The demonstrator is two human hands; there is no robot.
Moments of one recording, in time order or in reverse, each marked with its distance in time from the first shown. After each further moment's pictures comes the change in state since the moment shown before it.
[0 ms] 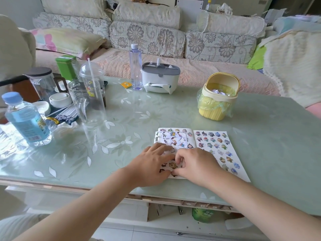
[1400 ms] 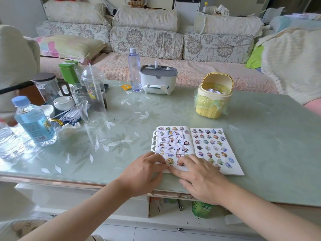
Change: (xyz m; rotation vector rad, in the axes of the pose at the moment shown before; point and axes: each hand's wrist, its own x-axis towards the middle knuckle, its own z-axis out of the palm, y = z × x) left_hand -0.040 0.015 0.005 -0.076 0.266 0.162; right_hand -0.046 0.041 0.034 -0.203 0.101 -0.431
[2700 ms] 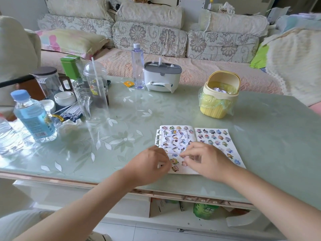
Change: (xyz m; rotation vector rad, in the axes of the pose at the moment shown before) left_hand 0.024 -0.005 -0.008 -0.176 -0.063 -0.247; right_hand 0.036 0.025 -0.020 0.455 0.073 0.292
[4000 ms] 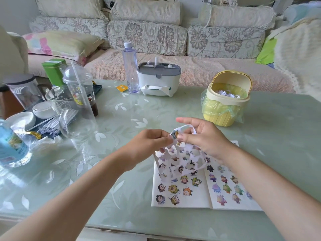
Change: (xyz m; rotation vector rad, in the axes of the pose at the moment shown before) left_hand 0.102 -0.009 -0.048 -0.668 -0.090 -0.436; right_hand 0.104 0.014 -0.037 0.845 0.007 0.176
